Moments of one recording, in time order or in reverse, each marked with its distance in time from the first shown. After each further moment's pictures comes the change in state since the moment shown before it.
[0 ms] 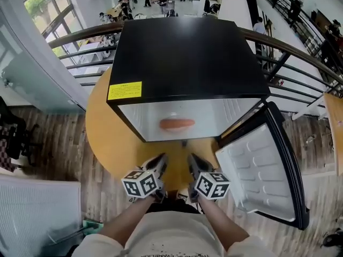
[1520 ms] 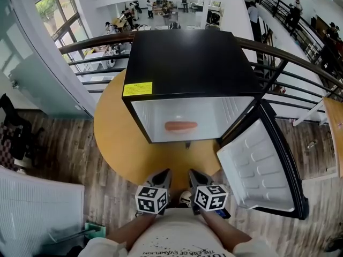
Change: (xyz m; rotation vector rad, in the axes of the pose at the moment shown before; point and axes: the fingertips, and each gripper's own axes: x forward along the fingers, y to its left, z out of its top) left arm -0.058 -0.026 -0.046 0.303 0.065 0.129; right arm -0.051 0.034 -0.050 -0.121 0.094 0.007
